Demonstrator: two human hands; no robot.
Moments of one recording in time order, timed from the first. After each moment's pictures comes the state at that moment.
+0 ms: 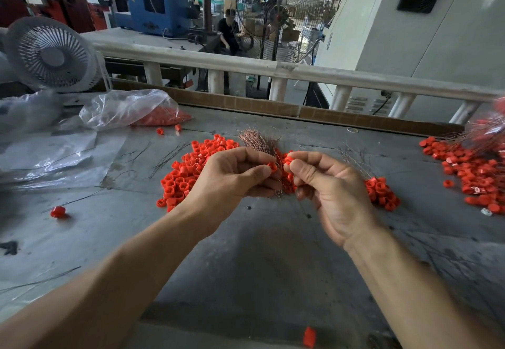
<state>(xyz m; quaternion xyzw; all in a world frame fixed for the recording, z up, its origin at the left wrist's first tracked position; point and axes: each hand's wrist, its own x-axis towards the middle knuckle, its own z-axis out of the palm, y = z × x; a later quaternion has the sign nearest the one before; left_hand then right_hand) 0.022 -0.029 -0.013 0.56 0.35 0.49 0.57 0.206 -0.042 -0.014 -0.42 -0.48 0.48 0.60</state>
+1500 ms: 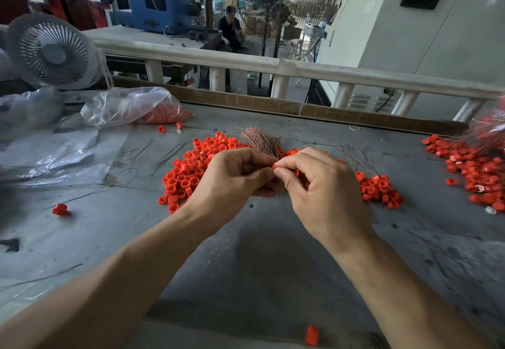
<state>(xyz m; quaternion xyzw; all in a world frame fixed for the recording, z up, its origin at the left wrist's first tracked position) 0.025 -0.030 -0.015 0.61 0.36 0.48 0.52 0.194 -0.053 -0.012 -0.48 -0.75 -0.06 0.45</state>
